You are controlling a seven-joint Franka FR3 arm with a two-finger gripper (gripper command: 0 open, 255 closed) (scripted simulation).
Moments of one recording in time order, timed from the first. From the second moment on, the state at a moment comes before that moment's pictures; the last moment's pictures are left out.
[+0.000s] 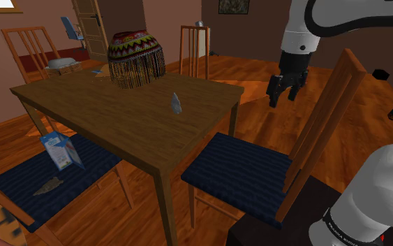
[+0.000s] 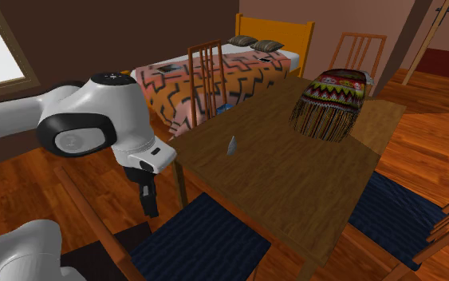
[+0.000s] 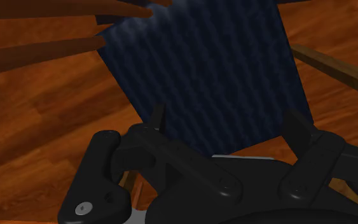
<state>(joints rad) 0.00 -0.80 0.00 -2.41 -0.02 1.61 0.14</state>
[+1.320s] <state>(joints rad) 0.10 -0.28 0.07 -2.14 -0.01 2.11 0.03</state>
